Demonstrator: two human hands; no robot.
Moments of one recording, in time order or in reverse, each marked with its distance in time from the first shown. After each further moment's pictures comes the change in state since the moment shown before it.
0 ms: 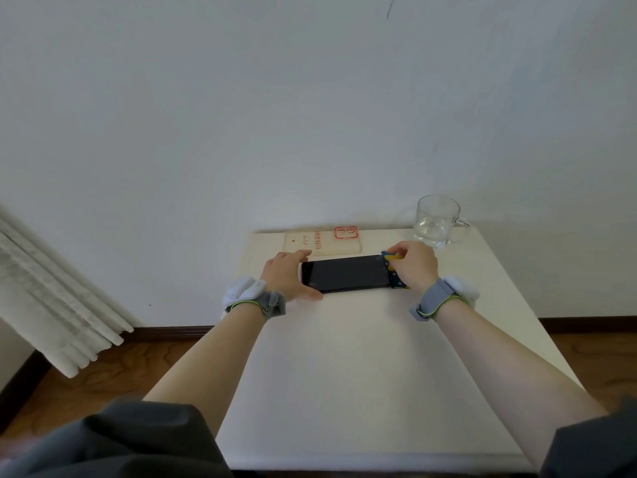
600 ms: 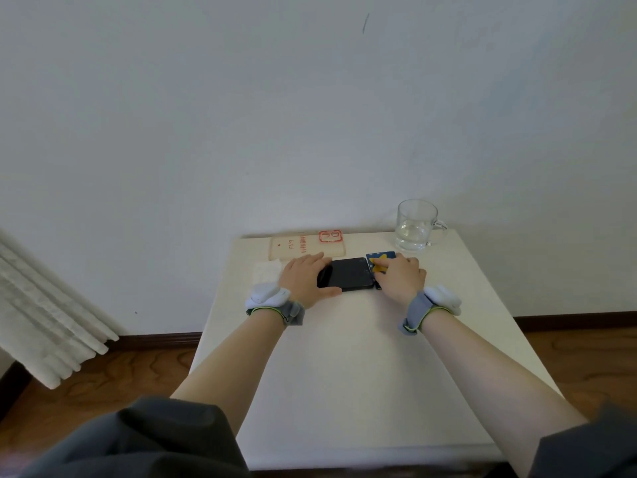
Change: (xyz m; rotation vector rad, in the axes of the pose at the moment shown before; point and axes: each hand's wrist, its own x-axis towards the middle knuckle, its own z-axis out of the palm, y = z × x) left_hand 0.005 0.045 0.027 0.185 -0.031 0.160; right_hand -0.024 0.005 -0.007 -0.391 -0.146 -0.003
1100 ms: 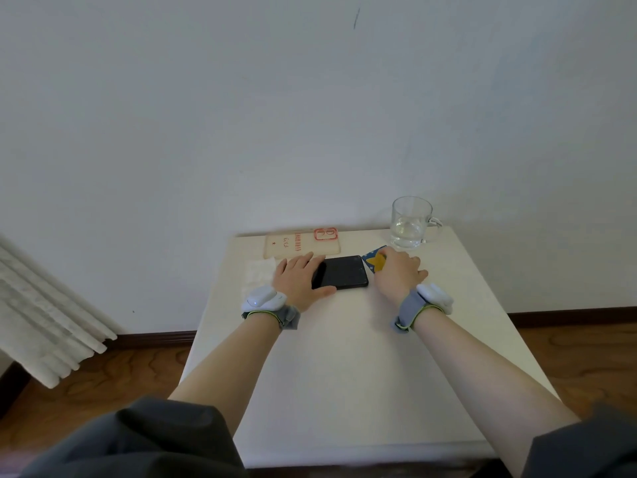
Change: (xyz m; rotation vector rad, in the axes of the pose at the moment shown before) left_hand -0.004 0.004 0.011 0.053 0.055 -0.066; right_hand -0.003 -0.006 -0.002 0.106 0.111 0.137
